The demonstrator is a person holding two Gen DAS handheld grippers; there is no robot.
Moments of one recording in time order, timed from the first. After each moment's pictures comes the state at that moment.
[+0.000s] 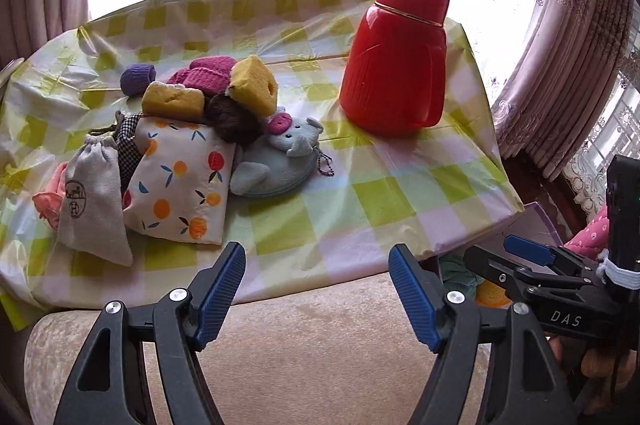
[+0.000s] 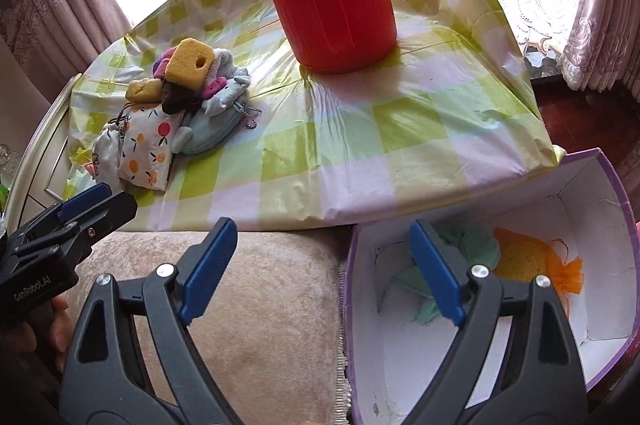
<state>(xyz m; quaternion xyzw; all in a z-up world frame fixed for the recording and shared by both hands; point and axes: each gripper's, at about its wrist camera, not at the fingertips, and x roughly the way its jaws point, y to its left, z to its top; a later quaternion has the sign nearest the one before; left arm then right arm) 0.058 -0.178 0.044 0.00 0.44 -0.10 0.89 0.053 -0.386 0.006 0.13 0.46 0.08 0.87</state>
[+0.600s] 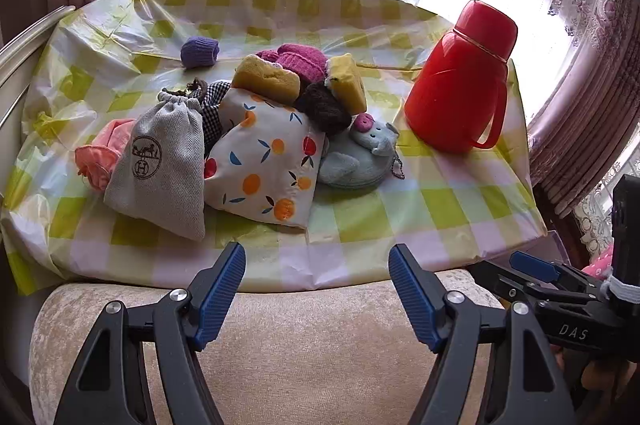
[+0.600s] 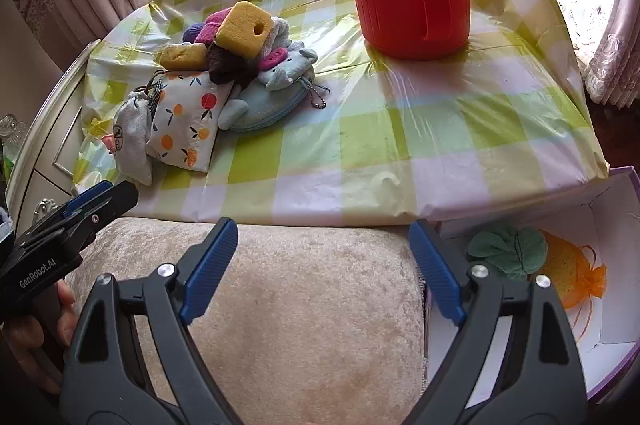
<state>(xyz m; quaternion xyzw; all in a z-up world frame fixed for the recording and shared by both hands) 0.053 -0.111 0.035 -0.06 0.44 -0.06 0.90 0.059 -0.323 0.006 0.10 0.48 0.11 0.86</state>
